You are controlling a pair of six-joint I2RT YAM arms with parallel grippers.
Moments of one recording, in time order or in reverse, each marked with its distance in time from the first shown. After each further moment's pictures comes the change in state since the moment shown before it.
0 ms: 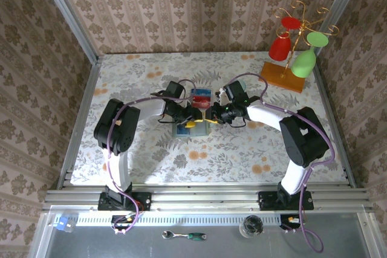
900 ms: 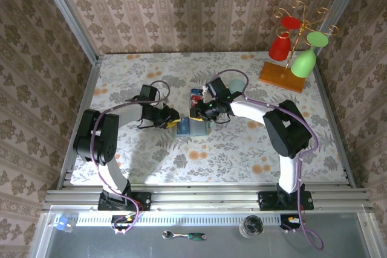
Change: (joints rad) left arm 0.206 -0.202 -0.233 0.031 -0.011 0.013; right arm 0.115 0.181 0.215 -0.006 -0.001 0.034
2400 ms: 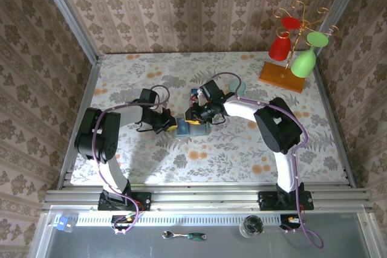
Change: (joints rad) left arm 0.013 0.026 -0.039 -0.002 -0.010 0.018; right arm 0.027 0.098 0.068 -0.021 -0.024 0.020
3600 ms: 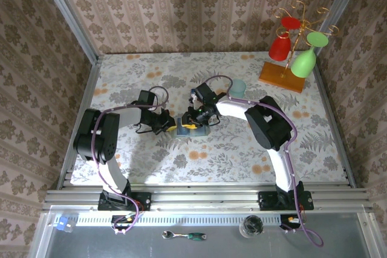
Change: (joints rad) left arm 0.014 -0.011 -0.035 0.047 0.013 0.003; right arm 0.037 0.105 0.105 -0.115 0.022 -0.006
